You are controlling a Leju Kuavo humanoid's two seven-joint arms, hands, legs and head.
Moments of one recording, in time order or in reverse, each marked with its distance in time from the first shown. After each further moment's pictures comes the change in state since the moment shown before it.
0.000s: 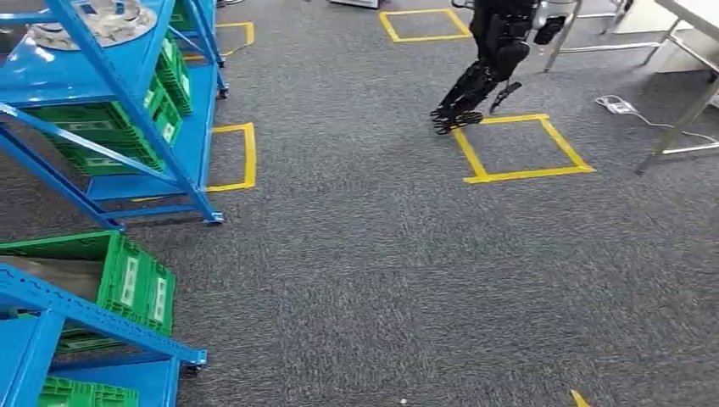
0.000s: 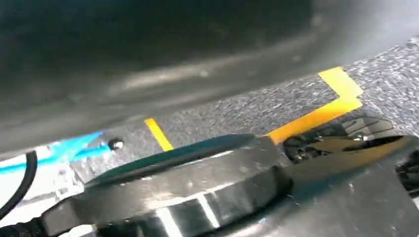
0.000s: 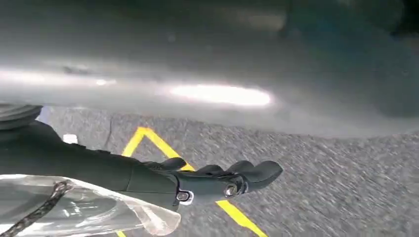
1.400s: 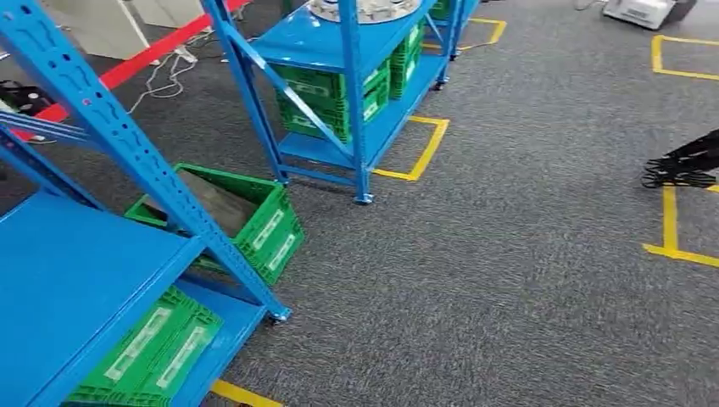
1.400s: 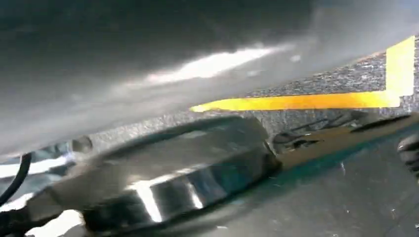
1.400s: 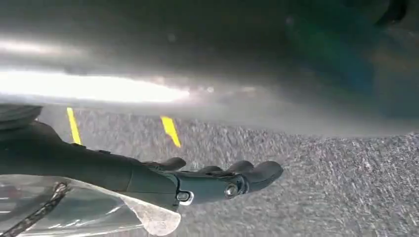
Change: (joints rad) left arm -0.007 -0.003 0.006 0.000 0.012 -0.010 0.006; right arm 0.003 -0.004 0.006 0.002 0.003 0.014 -0.016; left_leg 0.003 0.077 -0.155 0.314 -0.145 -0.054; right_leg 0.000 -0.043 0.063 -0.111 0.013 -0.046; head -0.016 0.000
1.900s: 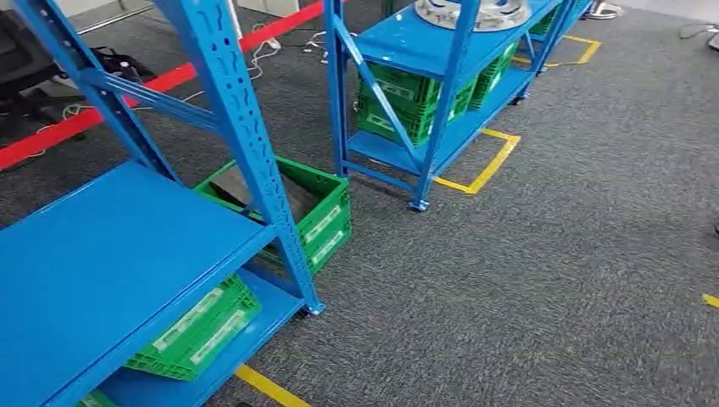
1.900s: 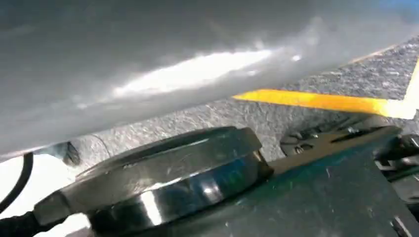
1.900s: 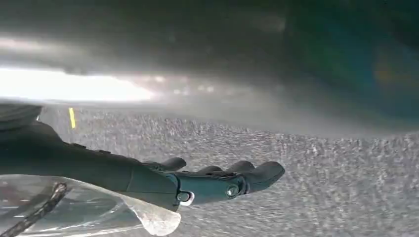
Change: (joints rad) left arm 0.002 0.000 0.001 0.000 0.000 0.000 0.000; right arm -0.013 0.002 0.008 0.000 0.006 0.005 -0.006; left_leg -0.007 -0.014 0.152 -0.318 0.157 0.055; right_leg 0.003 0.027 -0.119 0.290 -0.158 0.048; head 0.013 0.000
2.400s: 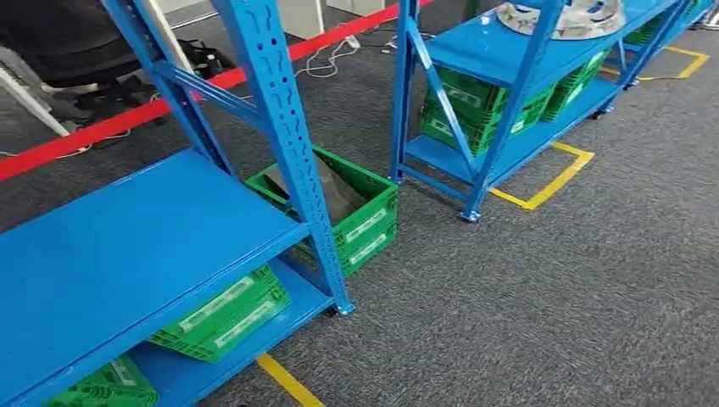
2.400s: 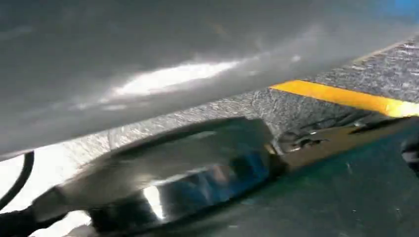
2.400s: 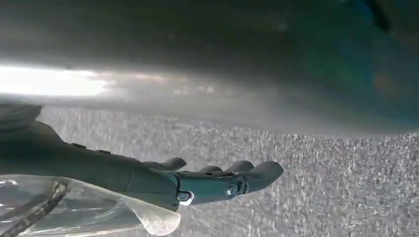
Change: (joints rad) left arm 0.000 0.001 0.000 0.000 0.000 0.001 0.000; right arm 0.011 0.001 0.007 0.000 0.006 0.002 -0.006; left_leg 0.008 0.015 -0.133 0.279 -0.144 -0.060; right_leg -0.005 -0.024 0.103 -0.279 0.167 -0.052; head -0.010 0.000
